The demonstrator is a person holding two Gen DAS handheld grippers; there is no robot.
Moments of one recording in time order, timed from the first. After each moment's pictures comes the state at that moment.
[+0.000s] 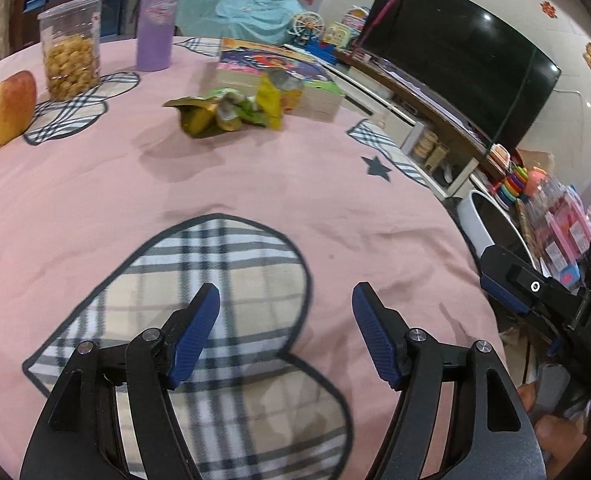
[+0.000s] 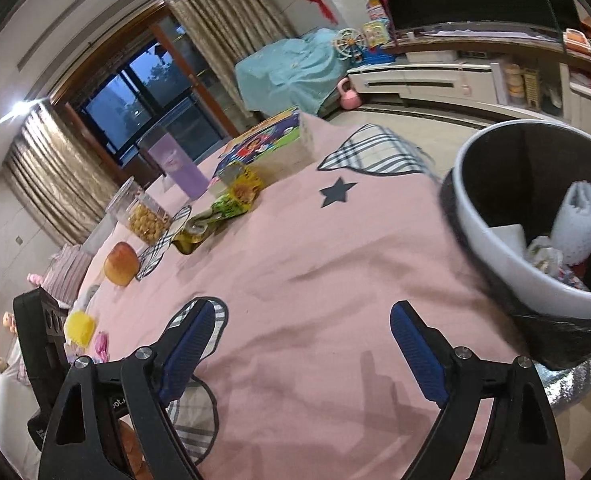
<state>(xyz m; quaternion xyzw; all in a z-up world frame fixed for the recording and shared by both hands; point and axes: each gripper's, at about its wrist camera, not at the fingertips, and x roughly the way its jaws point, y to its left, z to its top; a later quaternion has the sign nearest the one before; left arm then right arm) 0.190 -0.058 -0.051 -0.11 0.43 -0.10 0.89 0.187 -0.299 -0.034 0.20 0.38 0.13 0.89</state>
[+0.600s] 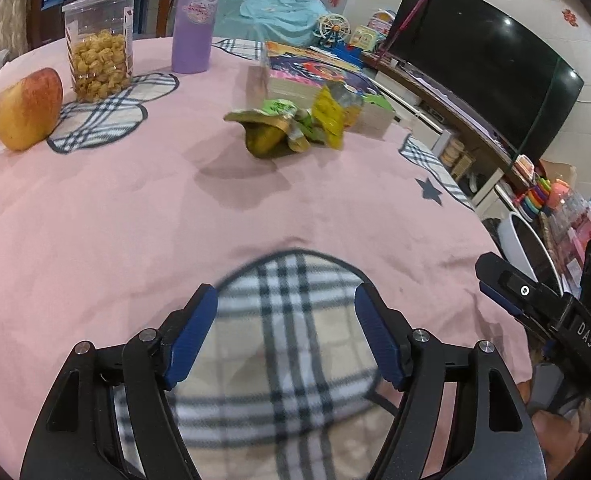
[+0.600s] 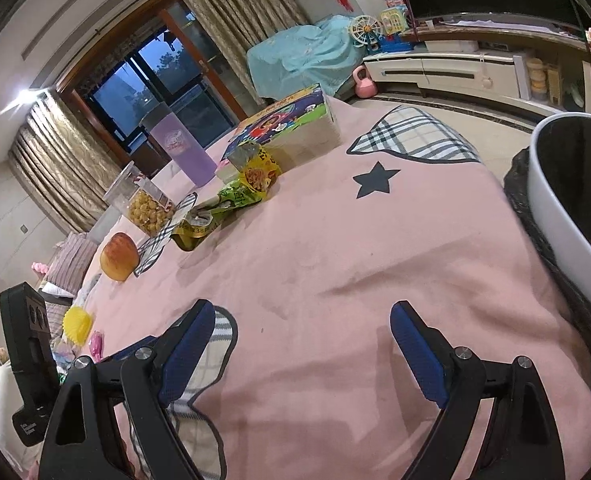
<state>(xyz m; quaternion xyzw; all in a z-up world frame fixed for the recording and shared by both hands) 0.221 -0.020 -0.054 -0.10 0.43 -0.06 0.90 0.223 -0.271 -0.056 0.20 0.39 0.15 0.88</state>
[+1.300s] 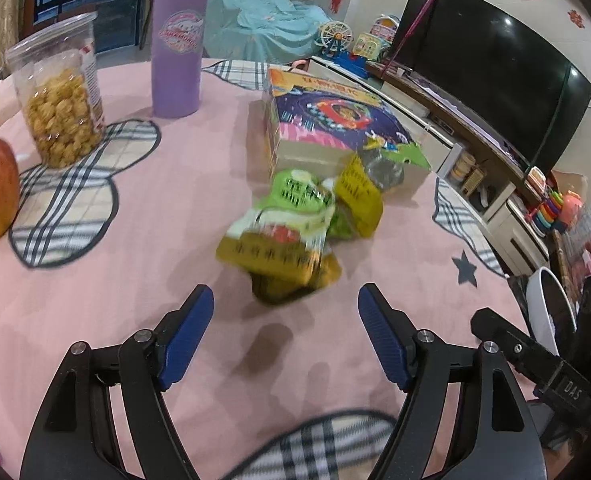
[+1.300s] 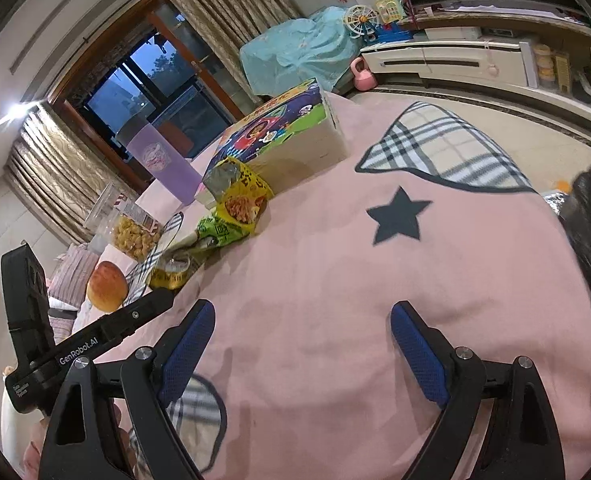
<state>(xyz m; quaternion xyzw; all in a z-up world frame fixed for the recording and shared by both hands) 0.324 -0.011 -0.044 -0.09 0.42 -0.06 0.90 0.289 -0.267 -0.069 0.22 0.40 0.16 0.87</state>
